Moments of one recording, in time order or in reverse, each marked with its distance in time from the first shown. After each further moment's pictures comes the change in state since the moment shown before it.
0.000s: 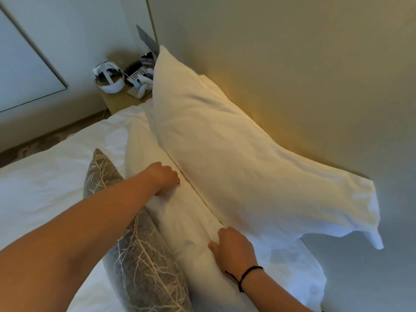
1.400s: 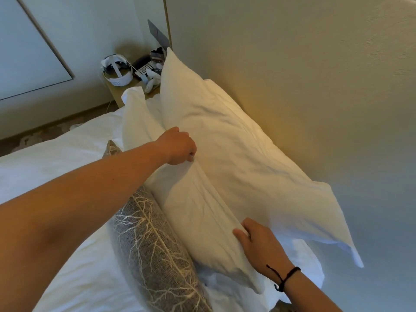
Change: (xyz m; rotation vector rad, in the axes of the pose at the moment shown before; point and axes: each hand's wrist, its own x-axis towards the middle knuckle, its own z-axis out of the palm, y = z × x) left_hand -0.021 -0.050 -0.035 -0.237 0.460 -0.002; right_hand -0.033 0.017 -0.034 0.250 0.144 -0.082
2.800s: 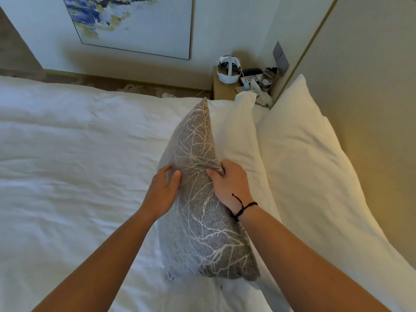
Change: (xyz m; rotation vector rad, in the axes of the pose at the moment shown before) left_hand -0.287 0.060 0.179 -1.407 0.714 -1.246; right_hand 0.061 -0.259 0.106 0.090 0.001 -0.506
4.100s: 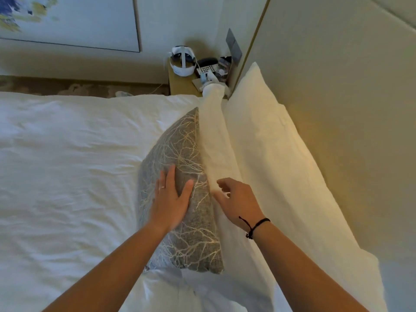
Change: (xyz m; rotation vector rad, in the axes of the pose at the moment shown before) left_hand 0.003 0.067 0.134 0.115 -0.151 0.102; right_hand -0.004 0.111 -0.096 -0.208 -0.135 0.186
